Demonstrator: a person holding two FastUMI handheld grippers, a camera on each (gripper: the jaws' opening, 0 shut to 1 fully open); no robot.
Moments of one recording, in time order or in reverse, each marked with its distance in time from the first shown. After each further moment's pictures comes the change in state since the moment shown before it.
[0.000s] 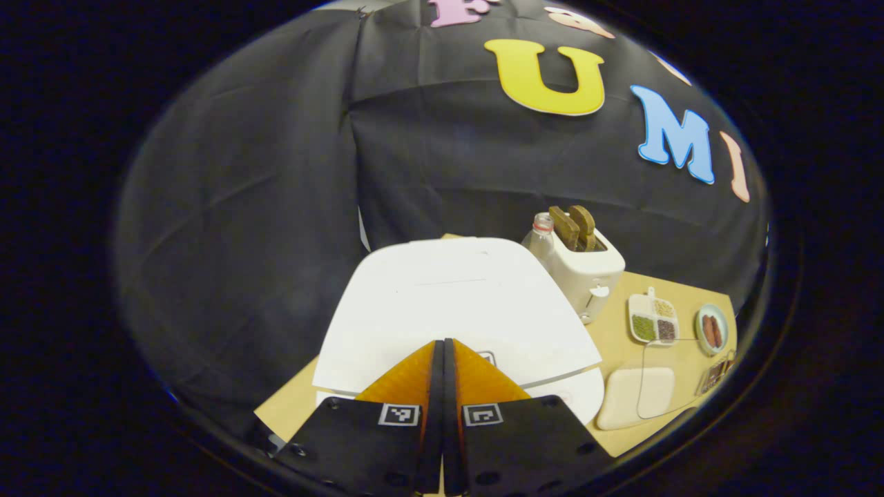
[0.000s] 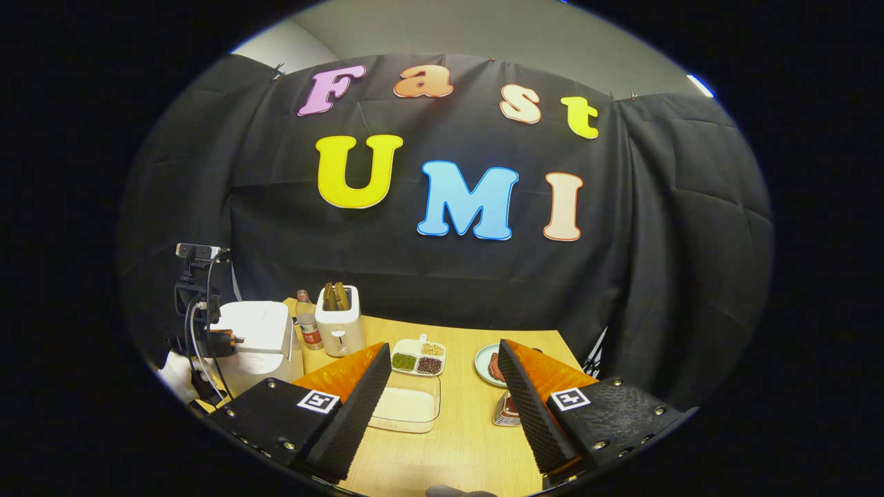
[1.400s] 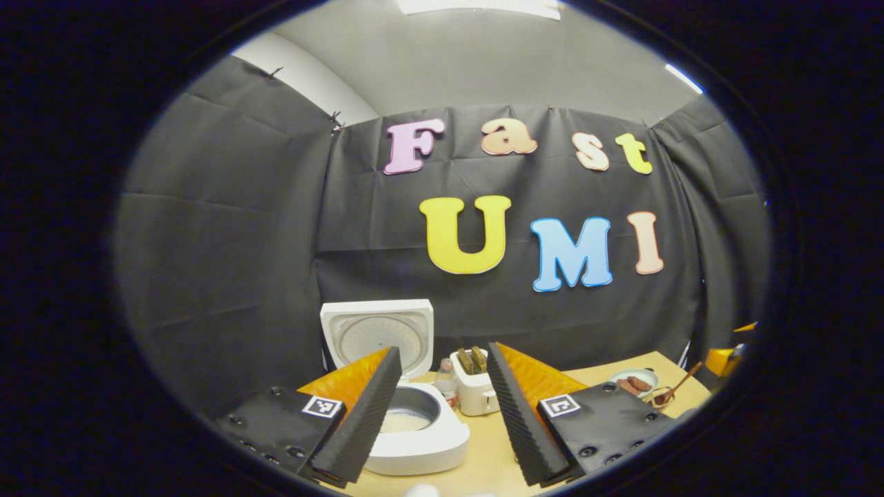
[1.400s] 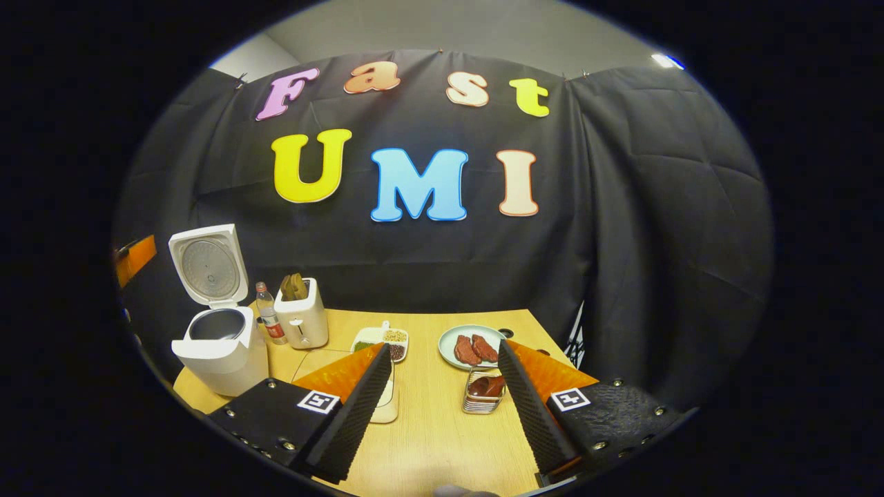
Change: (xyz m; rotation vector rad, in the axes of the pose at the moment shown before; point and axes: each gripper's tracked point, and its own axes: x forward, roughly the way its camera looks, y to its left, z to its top) left arm -0.251 -0.046 0.123 -0.026 -0.508 -0.253; right arm 0.008 -0.091 -0.084 0.105 0.045 -0.120
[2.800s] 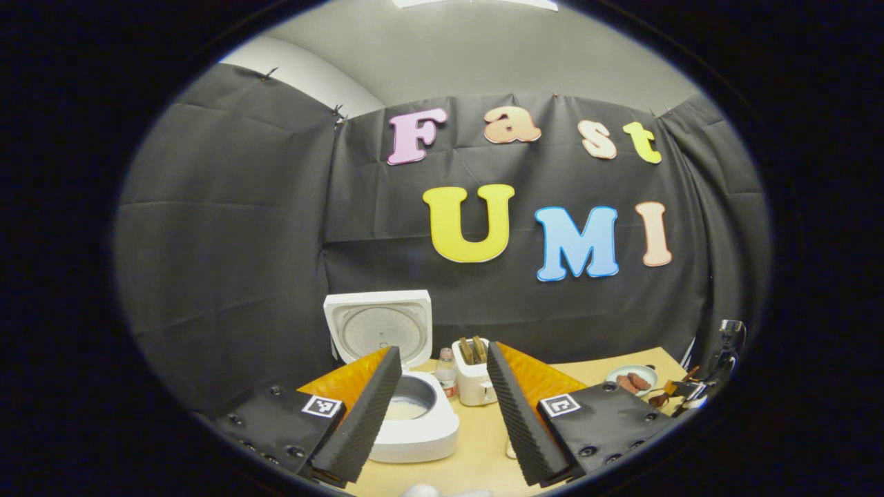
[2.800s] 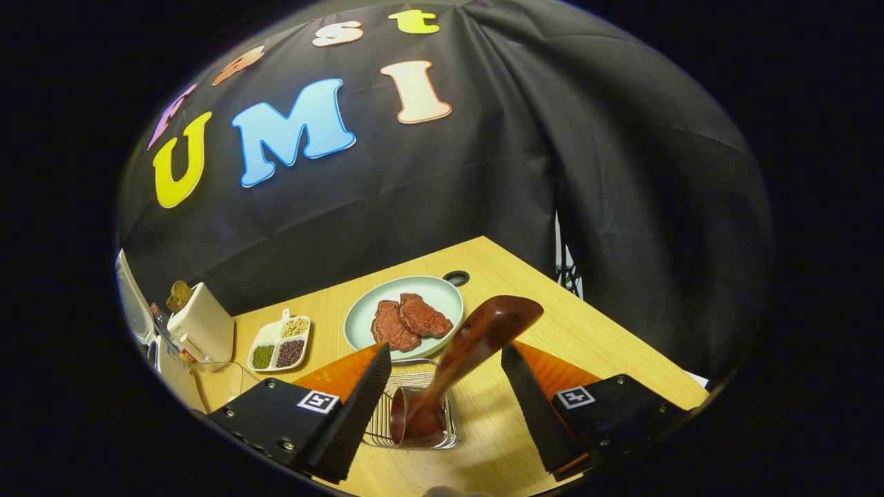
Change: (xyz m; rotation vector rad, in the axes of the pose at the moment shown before) left arm 0.000 -0.023 0.004 -0.002 0.087 0.065; right arm 0.231 -0.122 -0.140 0.325 0.159 -0.147
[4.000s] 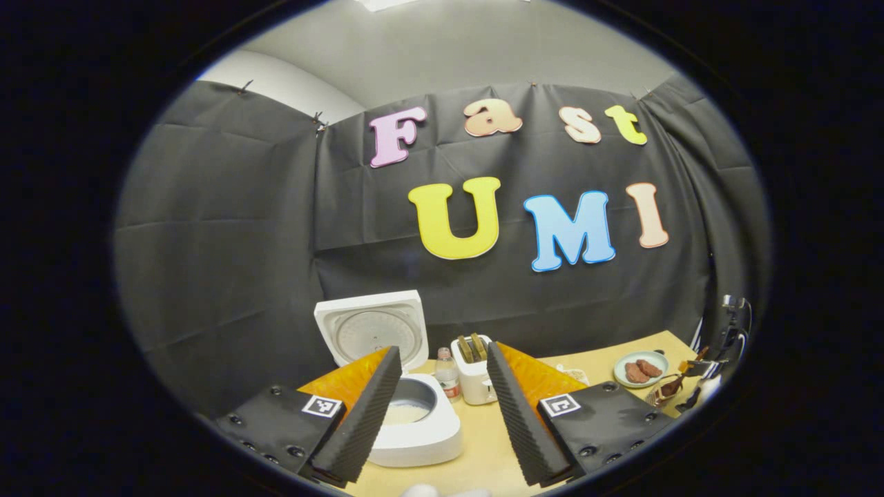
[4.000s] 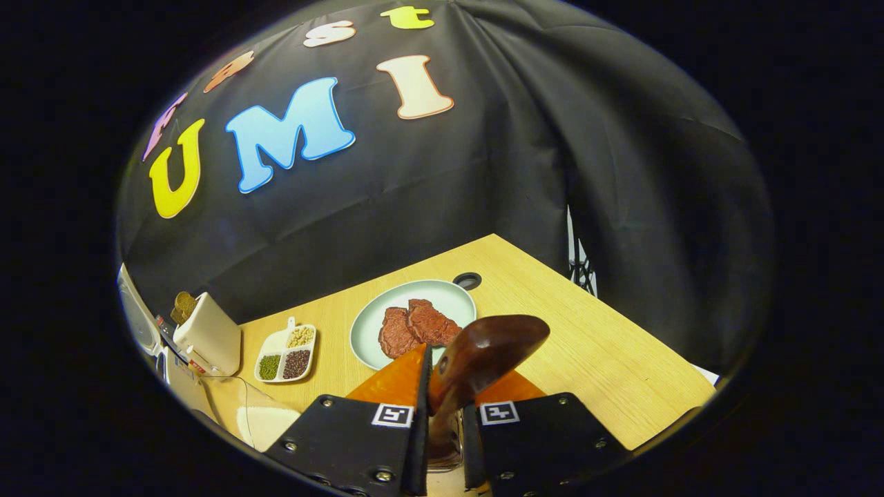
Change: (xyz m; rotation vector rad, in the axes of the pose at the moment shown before) left arm 0.012 -0.019 -0.004 0.087 -0.009 -0.020; right arm 0.018 0.010 0.013 0.017 0.014 0.041
